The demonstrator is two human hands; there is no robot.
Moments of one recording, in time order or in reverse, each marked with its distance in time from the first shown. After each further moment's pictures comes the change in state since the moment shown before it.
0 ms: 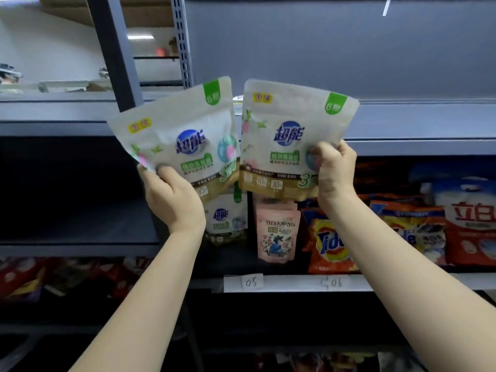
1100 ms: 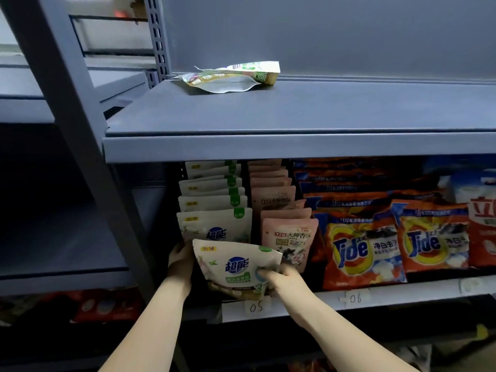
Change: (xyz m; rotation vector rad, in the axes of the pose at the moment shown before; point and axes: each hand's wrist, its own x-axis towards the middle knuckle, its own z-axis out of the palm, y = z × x) left_hand -0.017 -0.247 0.014 0.113 -0.604 -1.092; right_hand -0.077 0.212 -0.010 -0.321 -0.335 0.777
